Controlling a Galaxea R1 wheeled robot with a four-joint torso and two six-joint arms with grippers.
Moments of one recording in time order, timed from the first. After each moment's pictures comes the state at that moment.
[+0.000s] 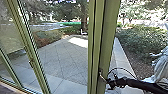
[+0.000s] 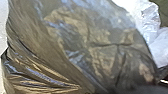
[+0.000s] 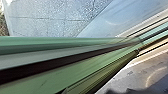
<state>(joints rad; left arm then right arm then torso) 1.53 3.02 -2.67 -0.48 -0.10 0.47 -0.53 2.73 -2.16 -0.12 -0.41 1.38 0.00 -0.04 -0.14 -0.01</state>
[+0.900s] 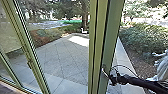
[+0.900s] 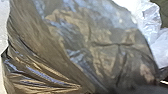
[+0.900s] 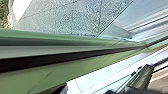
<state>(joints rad) 1.53 3.01 -2.67 -0.48 -0.10 0.47 -0.50 2.72 -2.21 -0.17 -0.33 1.42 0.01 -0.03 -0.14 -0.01</state>
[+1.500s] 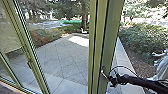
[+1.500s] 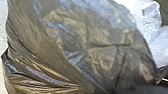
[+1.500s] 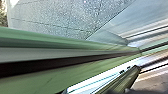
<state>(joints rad) 1.54 3.01 -2.67 -0.48 -0.10 0.47 -0.49 2.69 -2.16 -0.17 -0.41 1.35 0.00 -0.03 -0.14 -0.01</state>
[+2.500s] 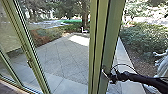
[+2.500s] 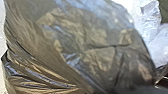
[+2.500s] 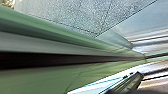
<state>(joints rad) 1.54 3.01 -2.67 -0.48 -0.10 0.47 -0.43 2.65 -2.09 -0.18 -0.43 1.29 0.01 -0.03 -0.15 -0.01</state>
